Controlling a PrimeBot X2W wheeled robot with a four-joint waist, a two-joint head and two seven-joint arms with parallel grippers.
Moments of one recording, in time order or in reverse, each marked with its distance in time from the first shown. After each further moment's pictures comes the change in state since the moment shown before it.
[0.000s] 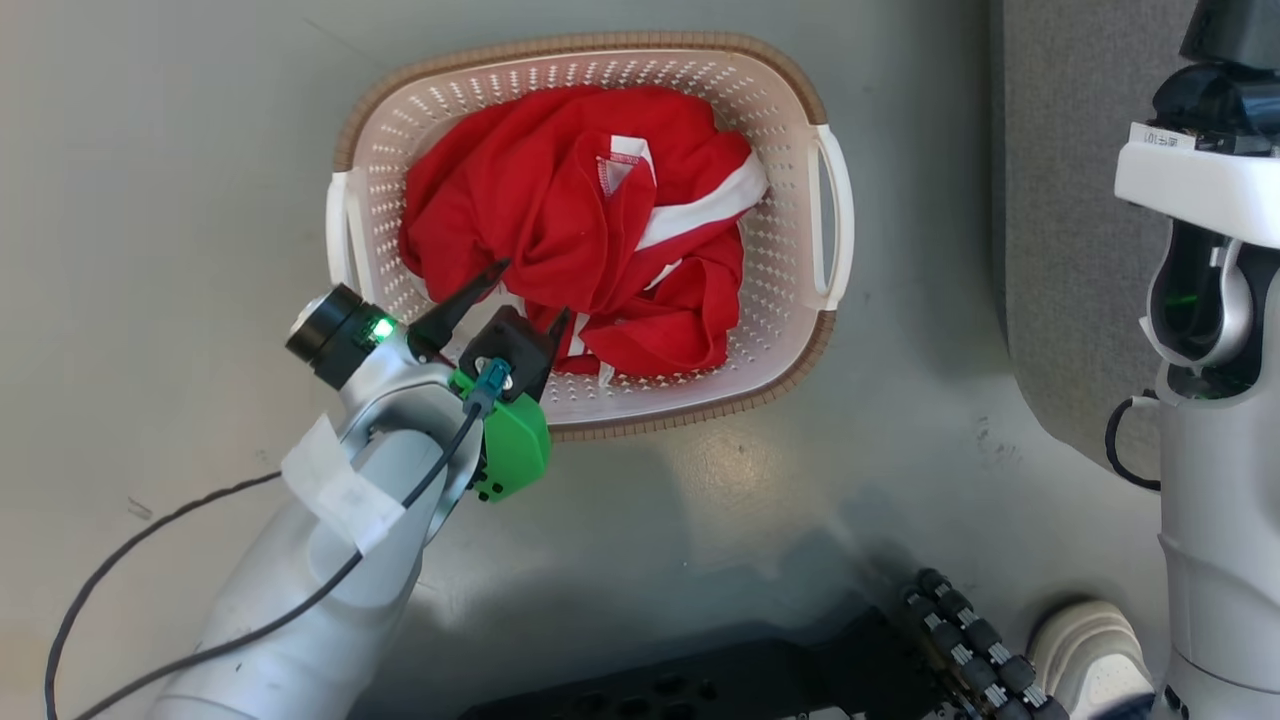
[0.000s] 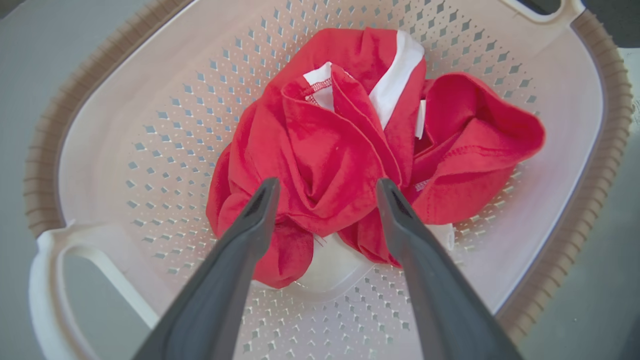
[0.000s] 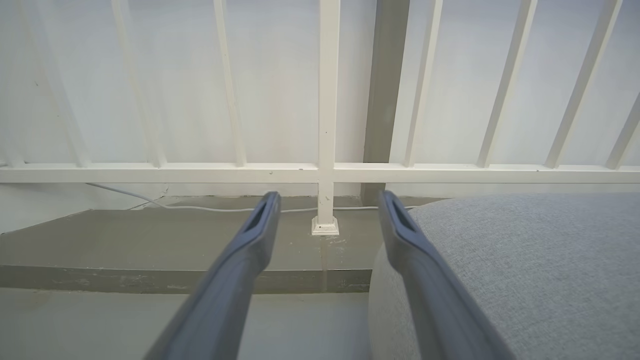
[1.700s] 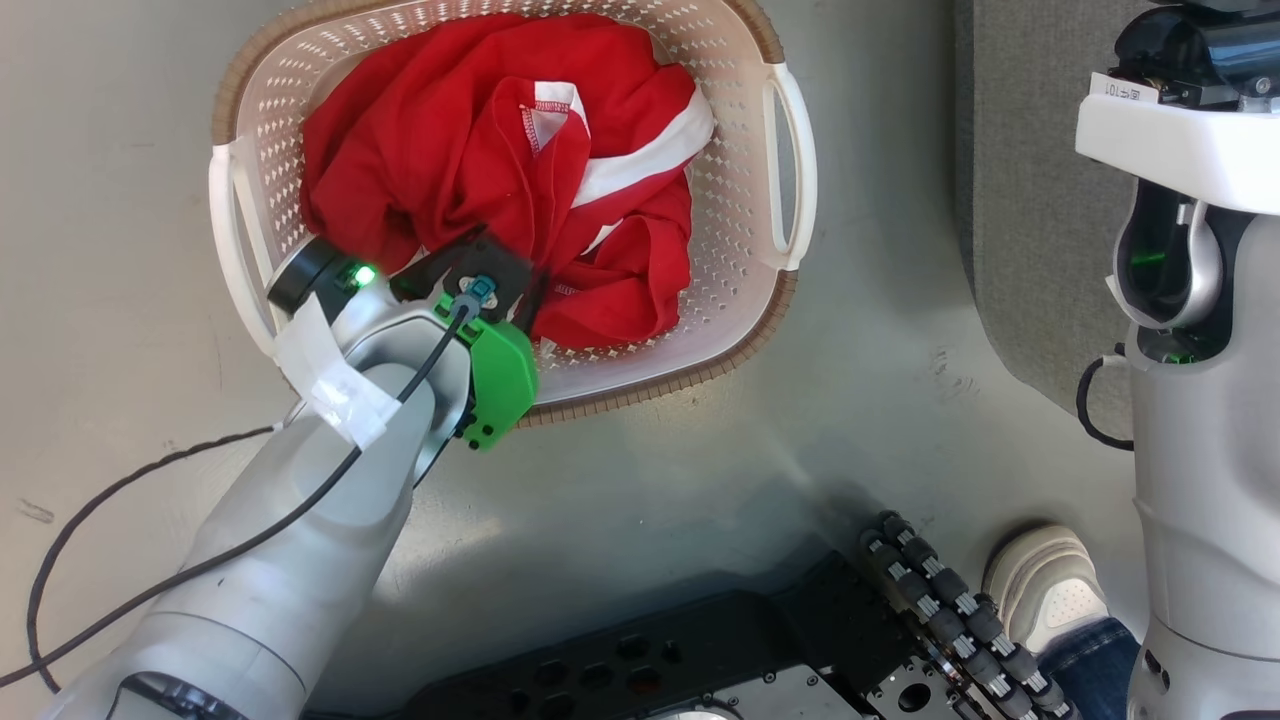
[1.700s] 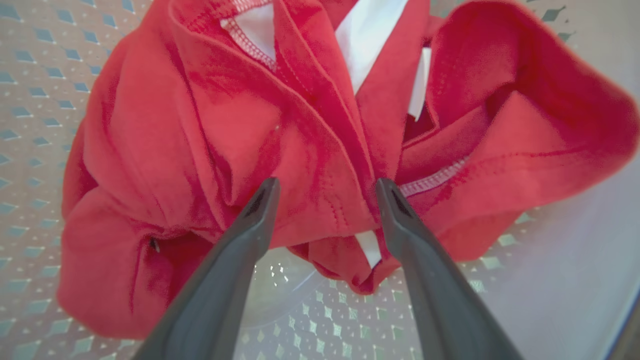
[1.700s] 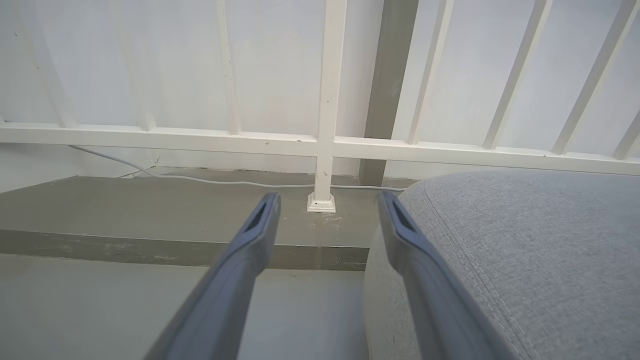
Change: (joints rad) left arm -0.179 -0.002 -0.171 0.187 -0.253 0.002 0.077; right arm -0.086 0.017 0.065 0.011 -0.012 -0.017 0.000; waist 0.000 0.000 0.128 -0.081
